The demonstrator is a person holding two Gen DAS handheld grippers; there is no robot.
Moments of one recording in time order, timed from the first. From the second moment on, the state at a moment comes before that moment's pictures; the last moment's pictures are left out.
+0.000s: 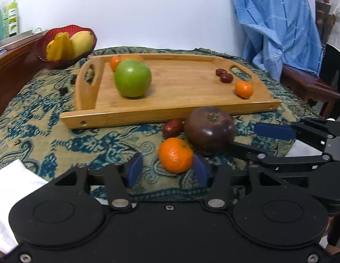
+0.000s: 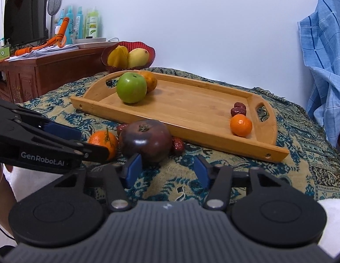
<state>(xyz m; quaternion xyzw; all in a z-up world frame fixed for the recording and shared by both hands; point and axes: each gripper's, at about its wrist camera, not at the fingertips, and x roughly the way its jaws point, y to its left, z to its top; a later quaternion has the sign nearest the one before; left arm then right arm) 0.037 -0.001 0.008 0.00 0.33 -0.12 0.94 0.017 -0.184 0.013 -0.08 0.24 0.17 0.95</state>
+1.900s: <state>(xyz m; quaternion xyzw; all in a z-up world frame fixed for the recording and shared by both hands) 0.059 0.018 0.017 0.00 0.32 -0.07 0.95 0.045 -0.139 0.004 -0.11 0.23 0.18 0.95</state>
